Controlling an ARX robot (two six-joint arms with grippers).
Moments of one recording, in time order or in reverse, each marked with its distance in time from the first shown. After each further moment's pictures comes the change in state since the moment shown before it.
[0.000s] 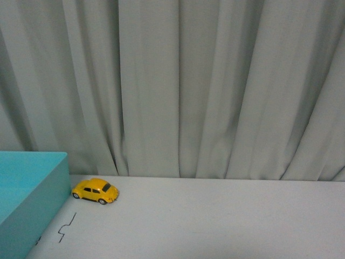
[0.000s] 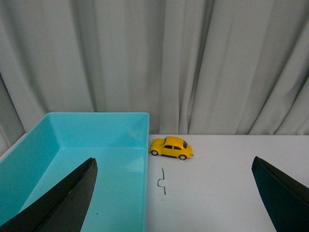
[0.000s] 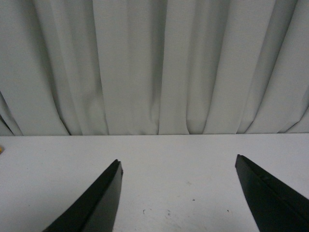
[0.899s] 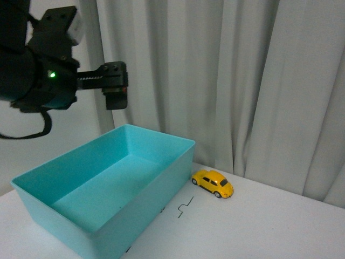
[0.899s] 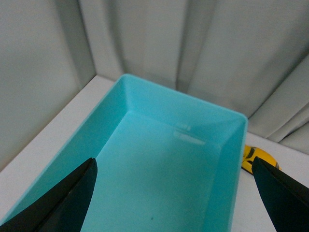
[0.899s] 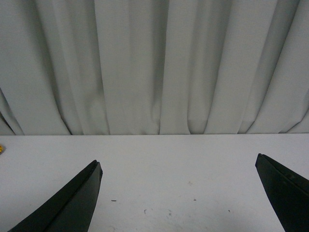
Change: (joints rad) left arm 0.178 1.157 0.622 0.161 -0.175 -0.134; right arm 0.000 0.001 0.000 0.000 0.000 0.000
